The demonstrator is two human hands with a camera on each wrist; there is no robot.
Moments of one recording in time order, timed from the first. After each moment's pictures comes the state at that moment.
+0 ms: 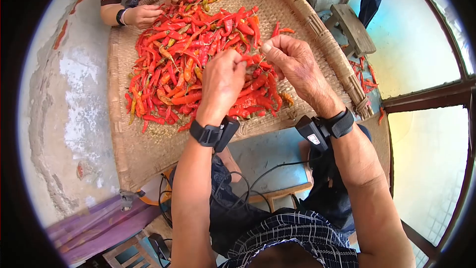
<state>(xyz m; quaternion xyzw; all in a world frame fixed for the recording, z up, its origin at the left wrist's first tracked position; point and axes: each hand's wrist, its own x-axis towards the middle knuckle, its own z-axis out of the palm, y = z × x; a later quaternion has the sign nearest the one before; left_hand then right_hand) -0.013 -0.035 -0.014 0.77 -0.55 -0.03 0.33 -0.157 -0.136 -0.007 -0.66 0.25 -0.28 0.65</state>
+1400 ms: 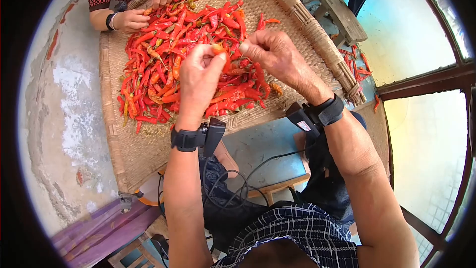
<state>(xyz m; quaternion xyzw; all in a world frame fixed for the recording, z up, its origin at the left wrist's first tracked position) -0.016 -0.021 0.002 0.67 -0.42 -0.25 0.56 -0.157 -0.139 -0.013 -0.77 0.23 -0.30 0.51</state>
